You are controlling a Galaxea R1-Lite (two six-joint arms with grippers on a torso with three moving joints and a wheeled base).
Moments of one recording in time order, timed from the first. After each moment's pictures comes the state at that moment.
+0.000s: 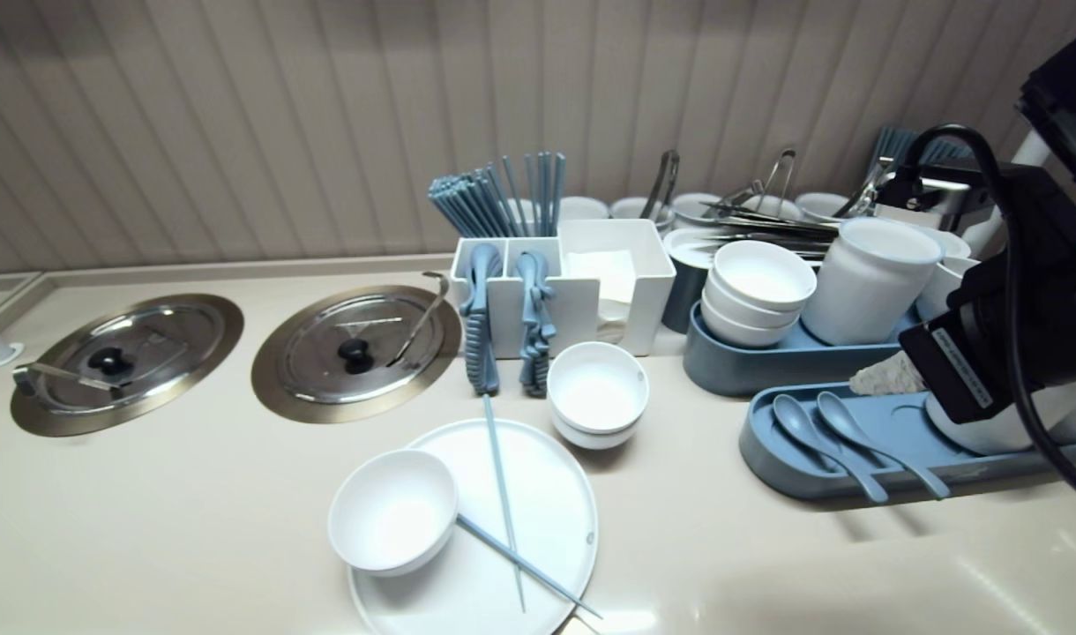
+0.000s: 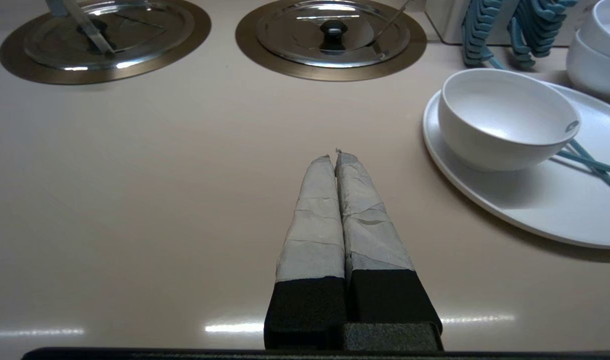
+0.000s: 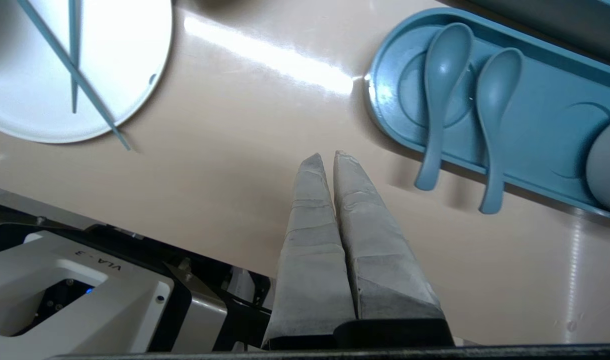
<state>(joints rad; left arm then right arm) 0.00 0.00 0.00 -0.04 0.00 -0.01 0.50 1.52 -1.60 0.96 -0.11 0.00</state>
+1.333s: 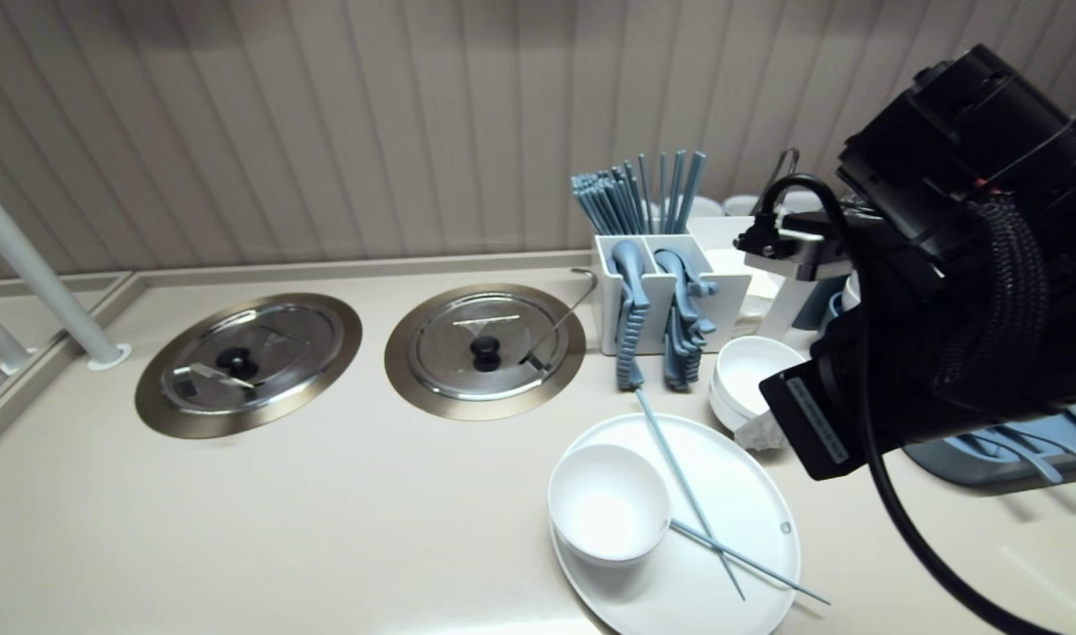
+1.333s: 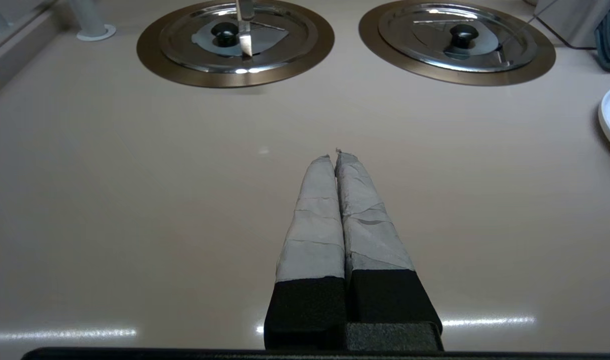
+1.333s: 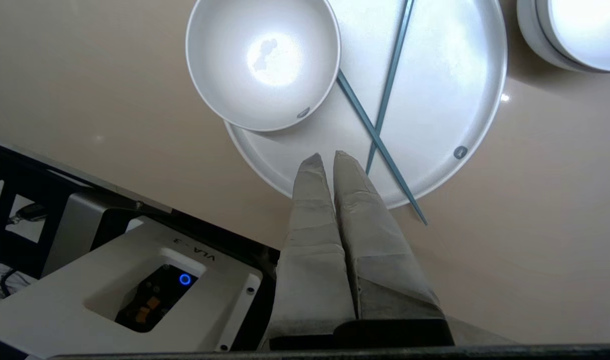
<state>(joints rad) 0.00 0.00 0.00 -0.04 0.00 -0.01 0.74 1.64 -1.63 0.95 -0.11 0.26</state>
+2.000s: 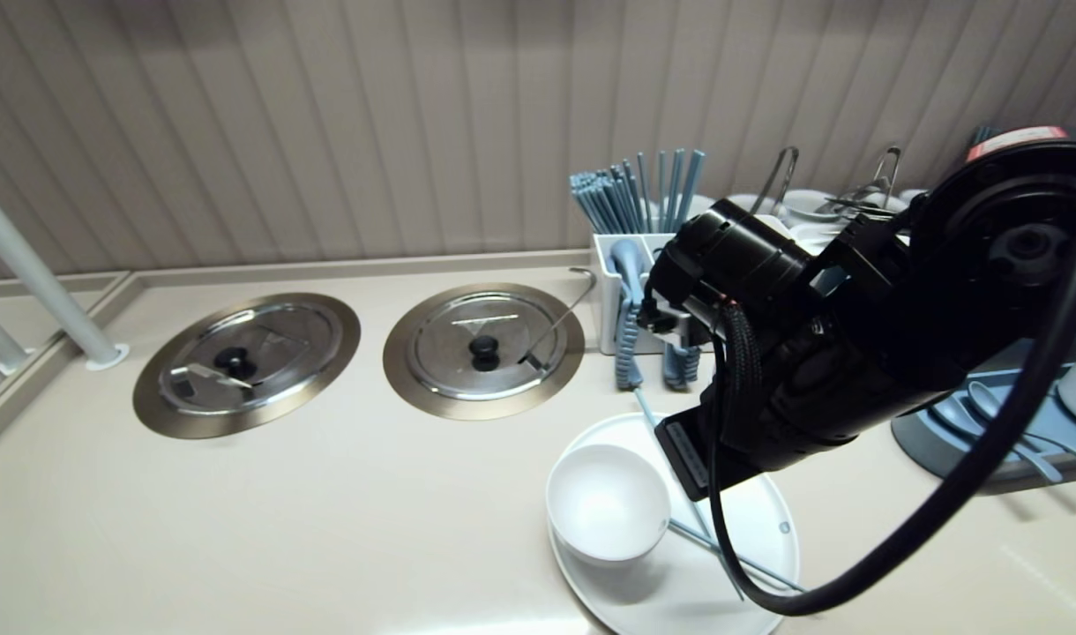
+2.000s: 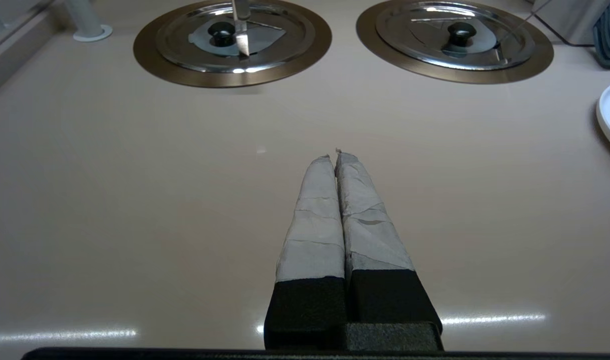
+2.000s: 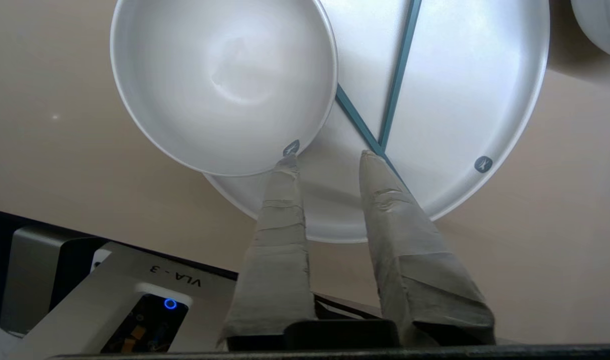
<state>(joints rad) 0.00 0.00 0.00 -0.04 0.00 -0.01 0.78 1.85 -1.67 0.95 -0.18 0.36</state>
